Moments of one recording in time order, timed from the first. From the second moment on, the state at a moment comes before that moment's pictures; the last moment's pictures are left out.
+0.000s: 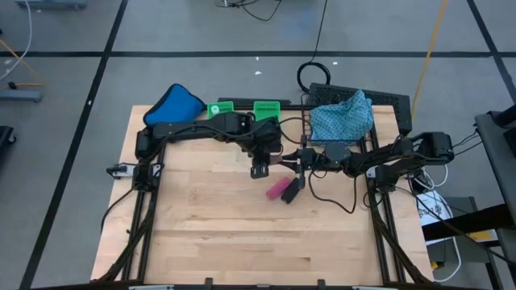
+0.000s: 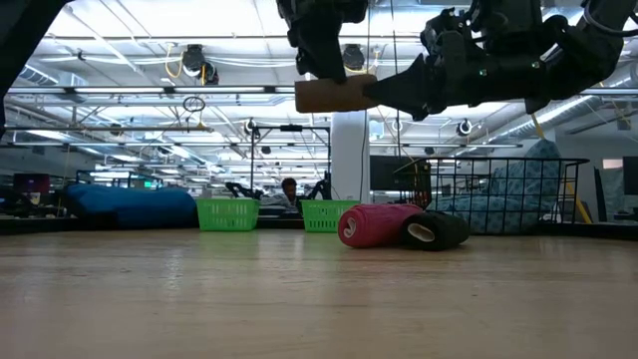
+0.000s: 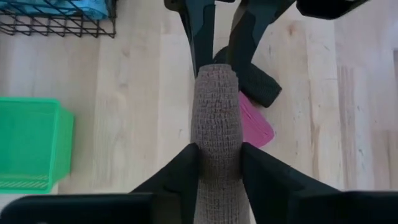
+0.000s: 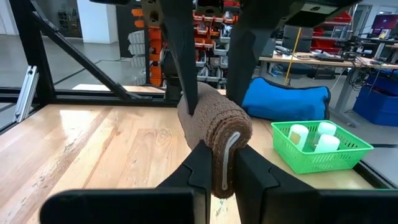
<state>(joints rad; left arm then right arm) 0.12 1.98 1.99 -1.10 0.10 0.07 -0.09 1.41 0.43 0.96 -0.03 -0.07</state>
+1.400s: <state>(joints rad) 0.56 1.91 1.36 0.09 0.01 -0.67 -0.07 1.03 0.43 0.42 0.16 -0.11</state>
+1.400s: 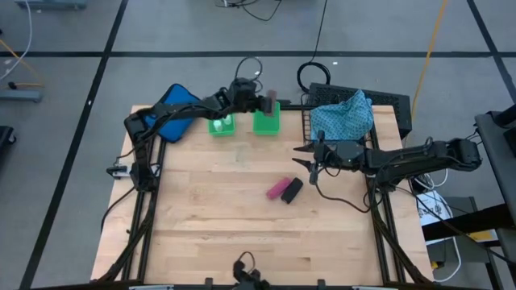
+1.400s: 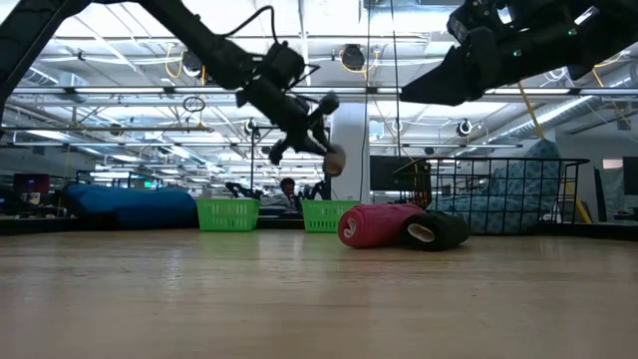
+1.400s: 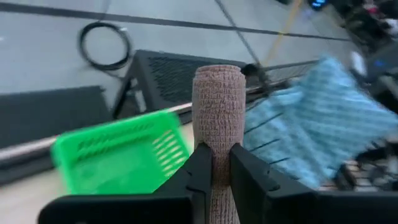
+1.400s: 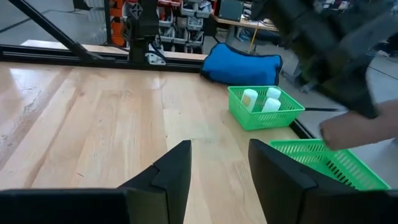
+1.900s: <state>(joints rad) 0.51 1.92 1.26 0.18 -0.08 -0.75 -0.07 1.03 0.43 0.44 0.16 -0.12</state>
